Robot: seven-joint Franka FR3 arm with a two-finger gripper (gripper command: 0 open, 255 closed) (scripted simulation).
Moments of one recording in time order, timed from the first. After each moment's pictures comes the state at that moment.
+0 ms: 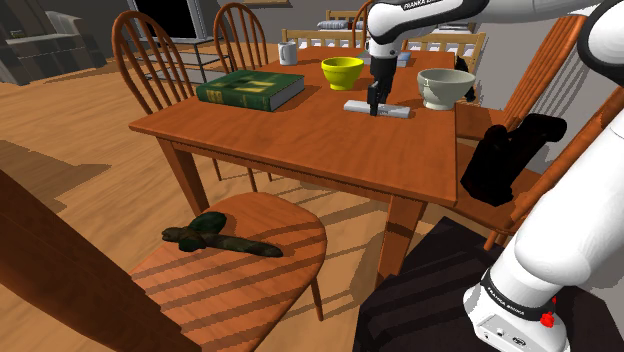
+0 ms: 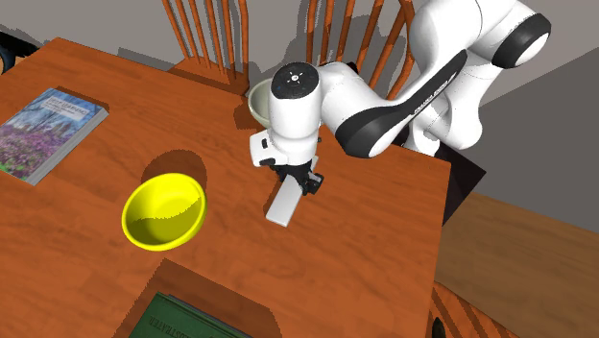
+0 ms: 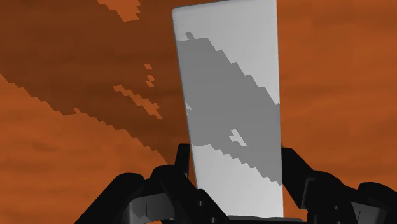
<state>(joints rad) -0.03 -0.08 -0.19 -1.88 -0.03 1.81 -0.45</state>
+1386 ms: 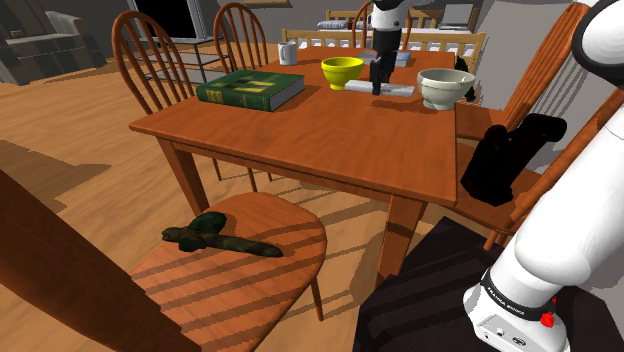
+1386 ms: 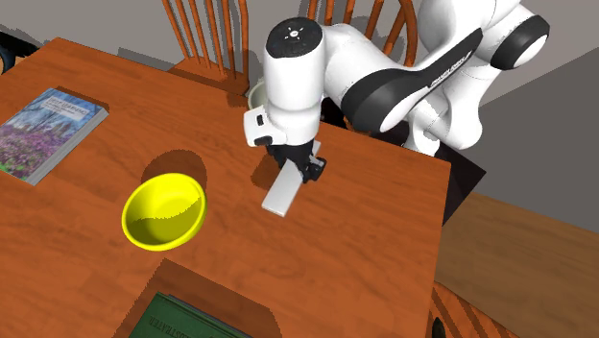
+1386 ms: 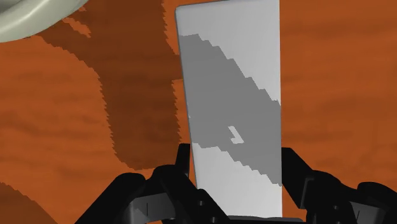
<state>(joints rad) -0.03 -0.07 -0.18 -1.69 -0.03 1.63 -0.45</state>
